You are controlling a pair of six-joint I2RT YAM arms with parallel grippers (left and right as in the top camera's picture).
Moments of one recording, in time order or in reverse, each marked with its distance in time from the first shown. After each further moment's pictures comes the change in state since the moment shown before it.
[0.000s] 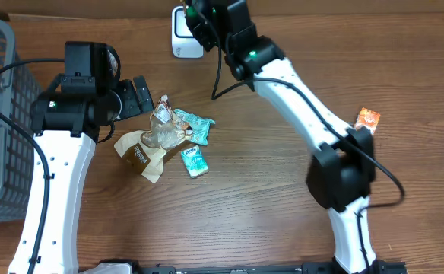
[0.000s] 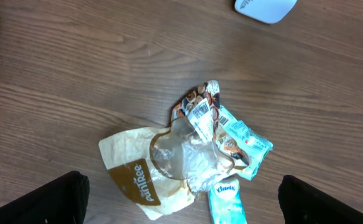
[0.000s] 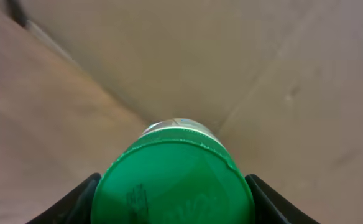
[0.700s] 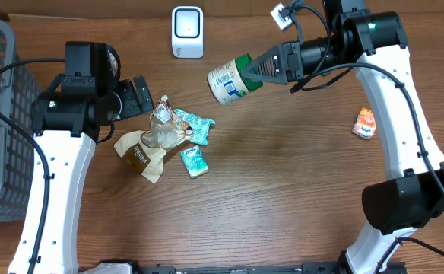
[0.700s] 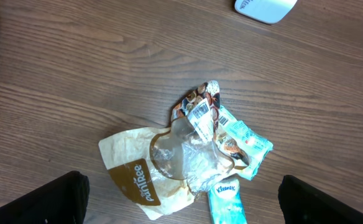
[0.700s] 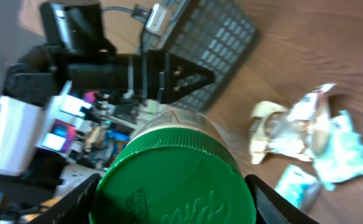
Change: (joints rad) left arm 0.000 0.000 0.000 0.000 0.000 0.000; right arm -0.347 -0.315 -0.009 -1.127 -1.349 0.109
